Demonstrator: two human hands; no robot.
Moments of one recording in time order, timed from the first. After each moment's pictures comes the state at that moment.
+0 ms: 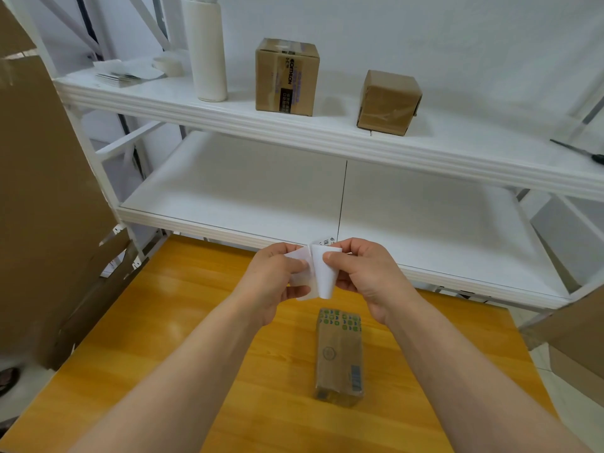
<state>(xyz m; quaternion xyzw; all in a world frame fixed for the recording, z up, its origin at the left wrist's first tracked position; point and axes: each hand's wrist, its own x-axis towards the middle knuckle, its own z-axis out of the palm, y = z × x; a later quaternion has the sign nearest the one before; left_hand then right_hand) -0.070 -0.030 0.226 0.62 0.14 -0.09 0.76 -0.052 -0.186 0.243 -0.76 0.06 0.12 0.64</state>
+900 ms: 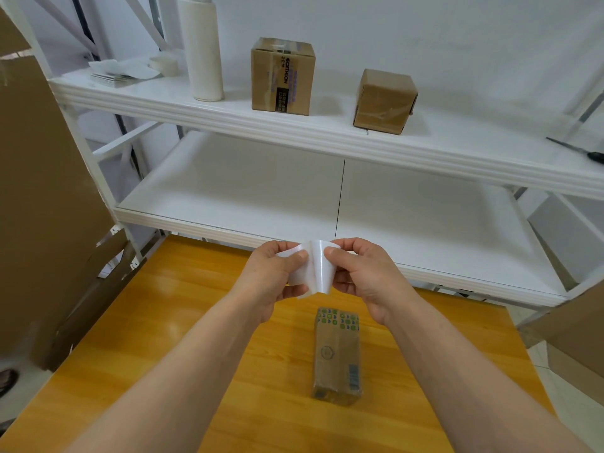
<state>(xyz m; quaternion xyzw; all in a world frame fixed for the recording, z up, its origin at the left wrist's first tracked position) -0.069 -0.034 0.226 0.63 0.17 -0.08 0.76 -0.050 -0.194 0.236 -0.74 0.06 0.13 0.66</state>
